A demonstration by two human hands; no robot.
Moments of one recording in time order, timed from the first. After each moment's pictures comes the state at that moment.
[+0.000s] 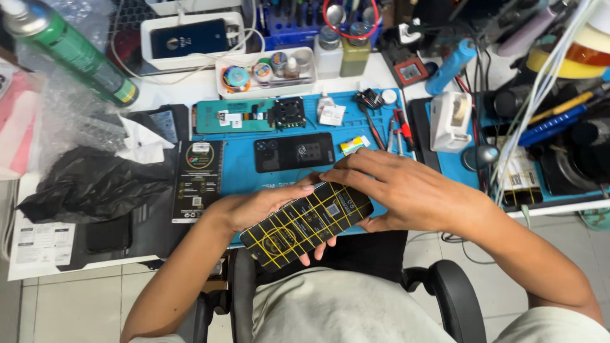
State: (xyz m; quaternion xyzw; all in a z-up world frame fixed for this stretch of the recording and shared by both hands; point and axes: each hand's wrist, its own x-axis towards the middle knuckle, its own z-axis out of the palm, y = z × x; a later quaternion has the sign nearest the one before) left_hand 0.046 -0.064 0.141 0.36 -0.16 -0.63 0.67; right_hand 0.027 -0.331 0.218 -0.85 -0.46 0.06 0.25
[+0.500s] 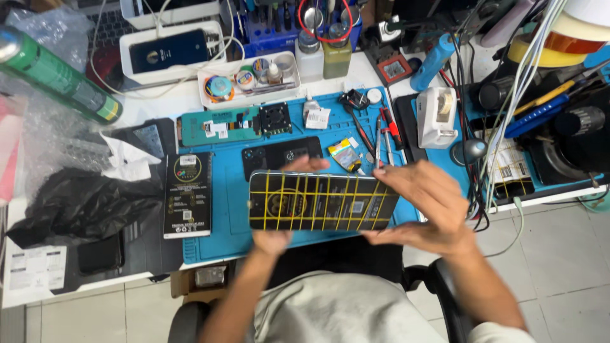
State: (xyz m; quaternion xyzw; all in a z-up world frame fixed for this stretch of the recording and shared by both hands) left_hand 0.010 -0.126 0.111 0.42 -0.25 -0.08 0.87; right_hand -0.009 -0.368 0.174 -0.83 -0.34 -0.28 0.33
